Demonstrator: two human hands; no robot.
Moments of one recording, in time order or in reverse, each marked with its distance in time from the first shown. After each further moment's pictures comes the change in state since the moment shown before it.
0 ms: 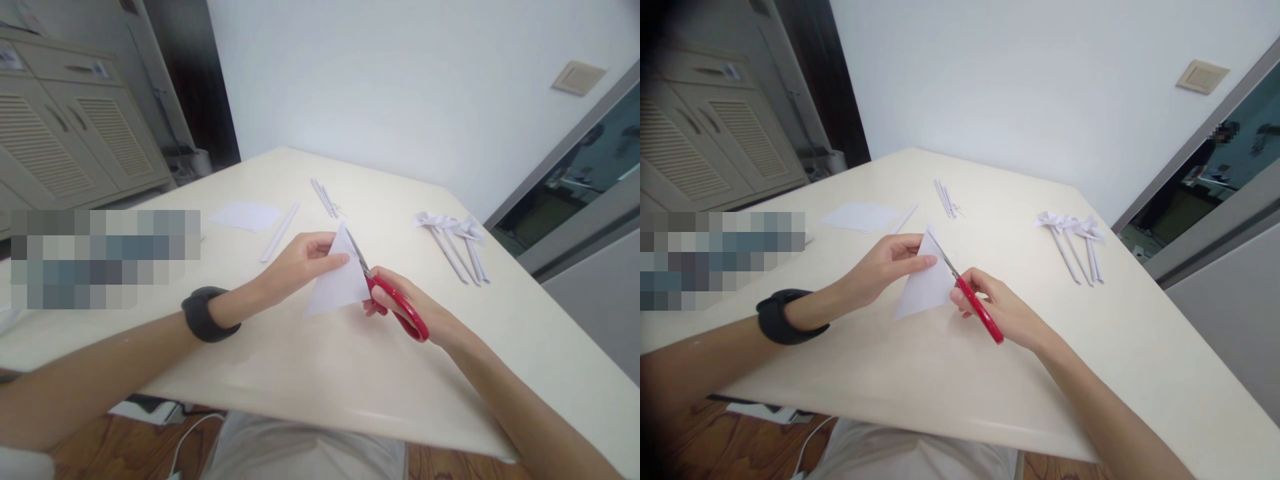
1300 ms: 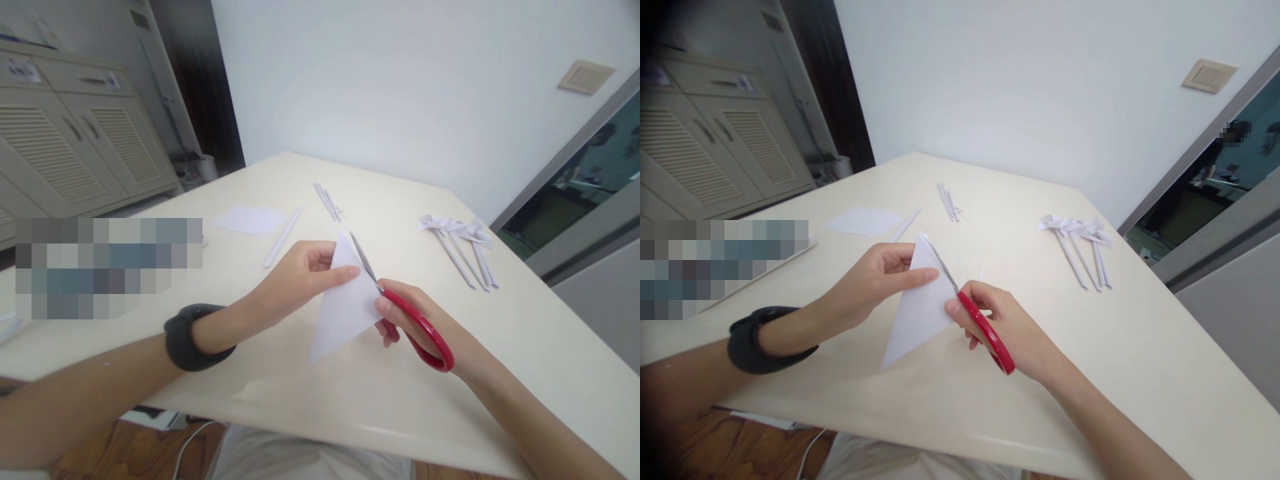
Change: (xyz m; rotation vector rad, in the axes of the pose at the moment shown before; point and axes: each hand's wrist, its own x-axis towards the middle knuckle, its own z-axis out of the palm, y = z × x) left_hand -0.011 0.015 0.009 0.026 0.056 -0.095; right_hand -0.009 -0.008 0.009 -0.042 0.026 0.061
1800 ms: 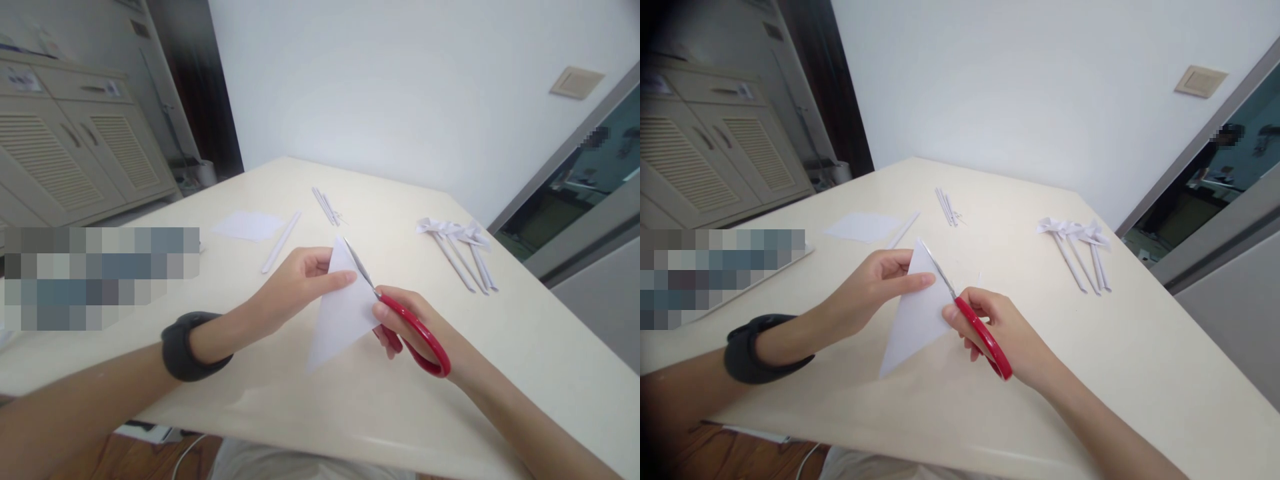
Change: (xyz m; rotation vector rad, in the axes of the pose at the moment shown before) left_hand 0.001 -0.003 -0.002 -0.067 -0.026 -0.020; right_hand 0.001 0.000 0.003 0.083 0.012 0.014
